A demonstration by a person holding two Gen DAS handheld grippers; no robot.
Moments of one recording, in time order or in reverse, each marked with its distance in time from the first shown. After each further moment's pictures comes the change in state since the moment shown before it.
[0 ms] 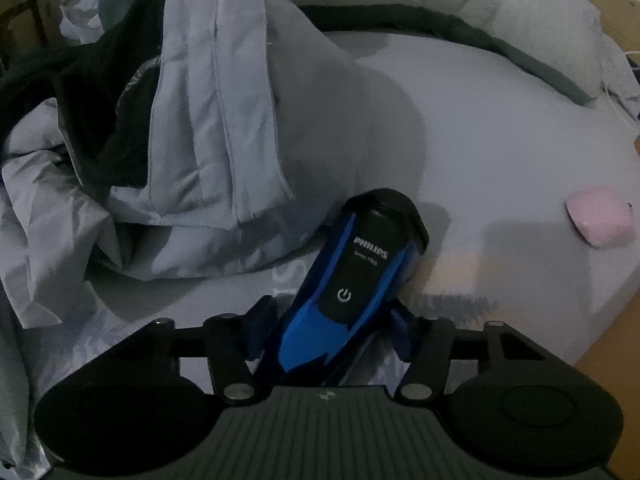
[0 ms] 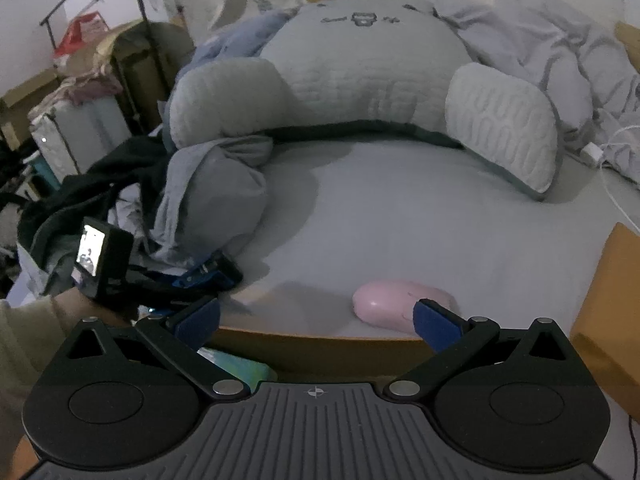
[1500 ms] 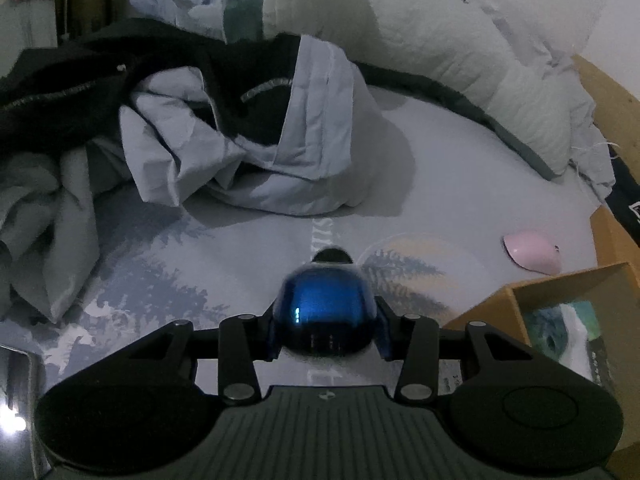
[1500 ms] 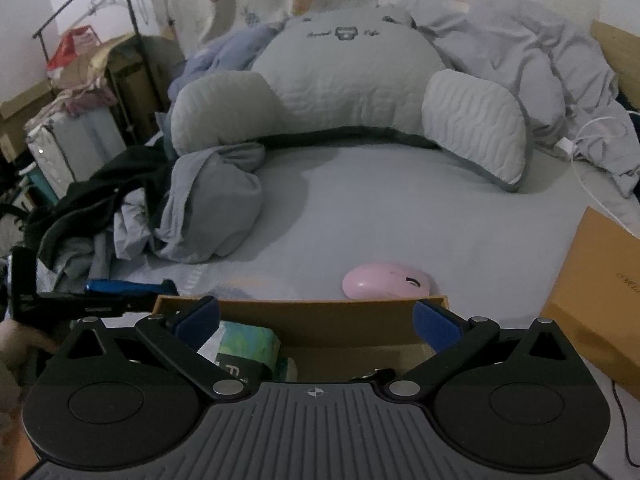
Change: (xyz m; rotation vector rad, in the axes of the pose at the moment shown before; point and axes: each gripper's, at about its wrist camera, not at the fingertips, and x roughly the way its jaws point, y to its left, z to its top) left arm -0.097 0.031 -0.052 -0.231 -0.136 -0.076; right arm -0.051 0.003 -0.025 0.030 -0.038 -0.031
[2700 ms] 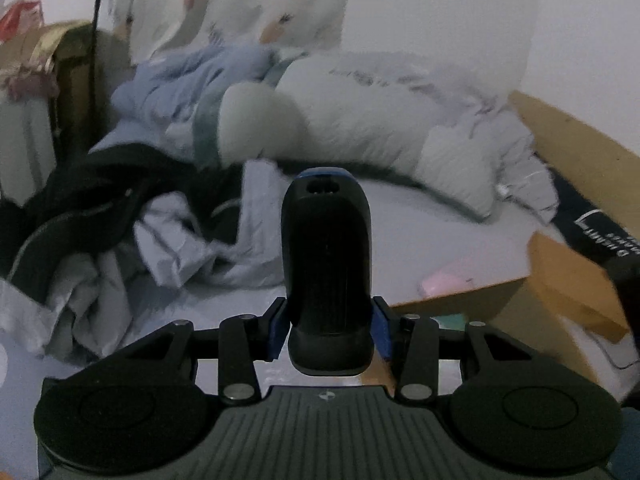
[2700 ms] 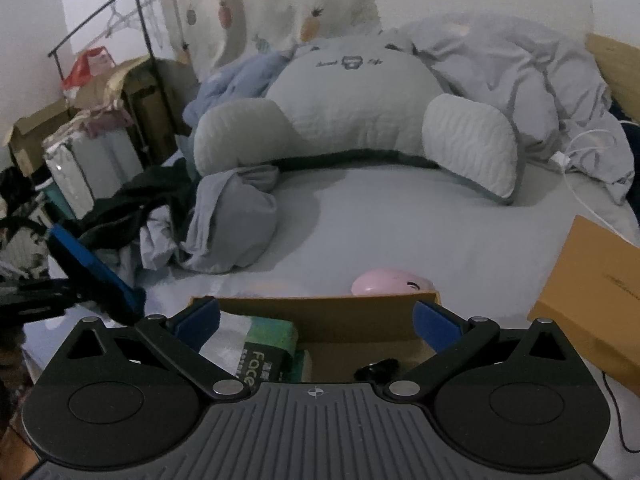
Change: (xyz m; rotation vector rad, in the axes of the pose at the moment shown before) left arm -0.136 -0.066 -0.012 0.132 -0.238 -0.049; right arm -0.061 0.000 -0.014 0.008 -0.072 0.030
